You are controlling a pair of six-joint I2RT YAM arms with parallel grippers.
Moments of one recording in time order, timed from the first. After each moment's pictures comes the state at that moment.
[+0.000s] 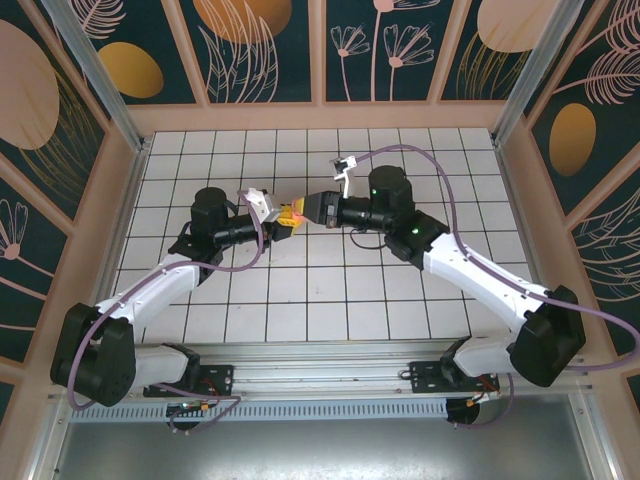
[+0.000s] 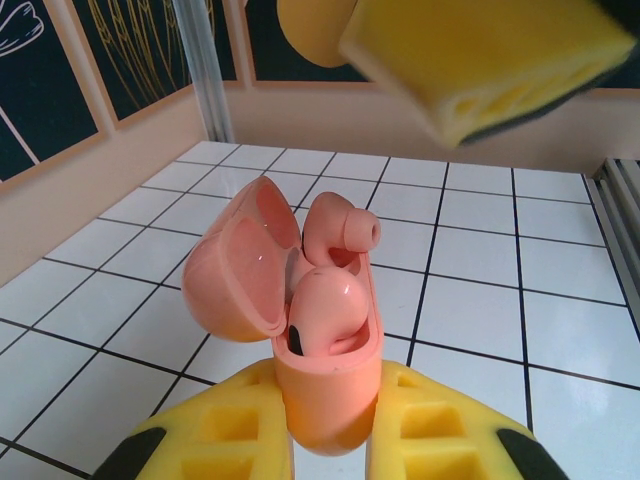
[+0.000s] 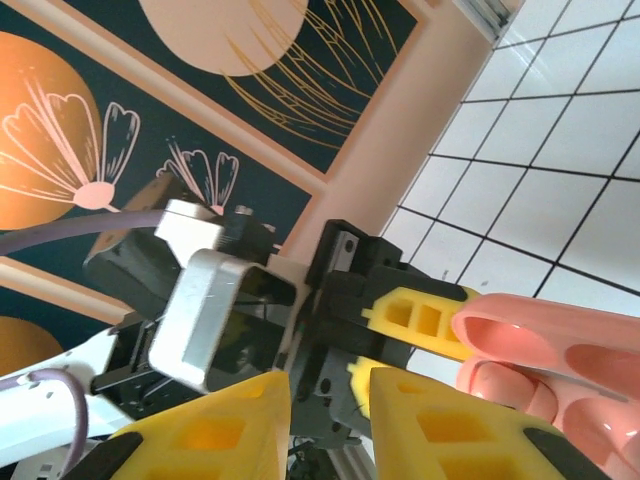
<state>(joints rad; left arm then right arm) -0.39 1.28 0.73 0.30 0.83 0.25 0.73 1.32 1.08 0.05 -0.54 0.78</state>
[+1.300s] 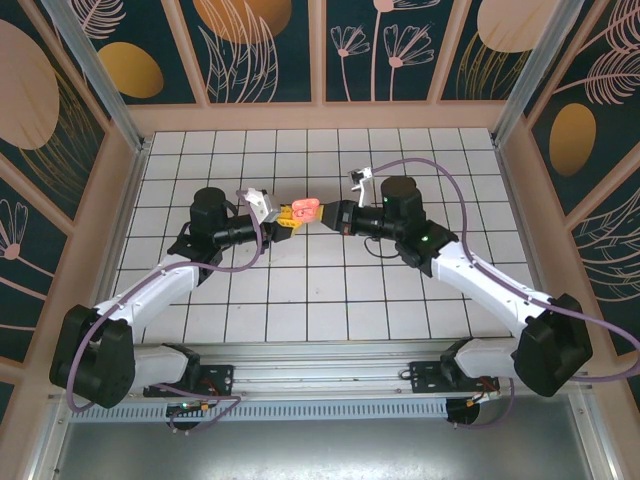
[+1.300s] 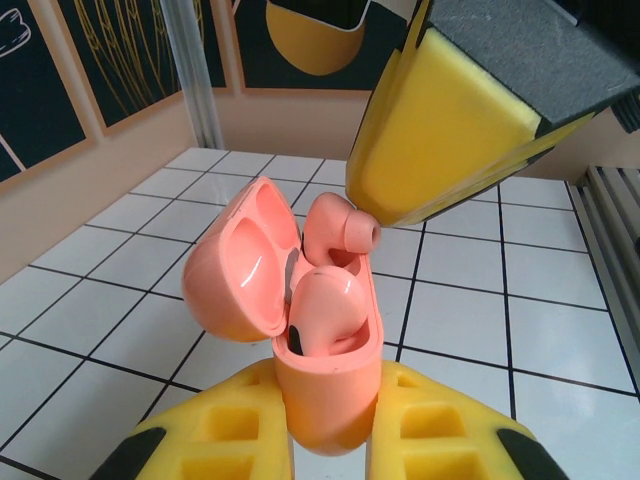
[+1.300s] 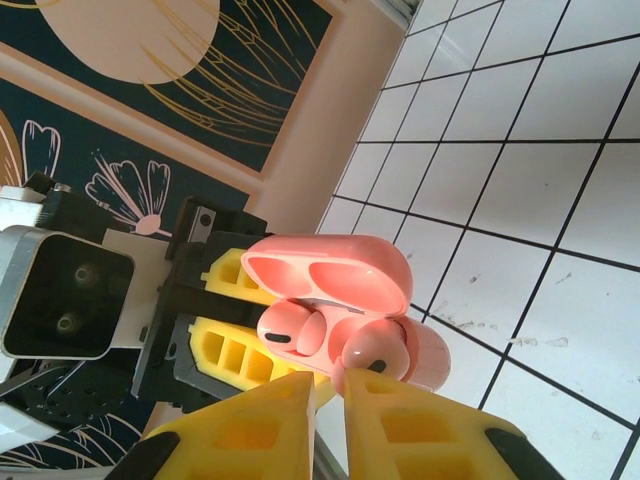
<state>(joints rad) -0.39 1.27 0.73 0.30 0.86 0.23 0.65 1.27 0.94 0.04 -0.53 0.79</state>
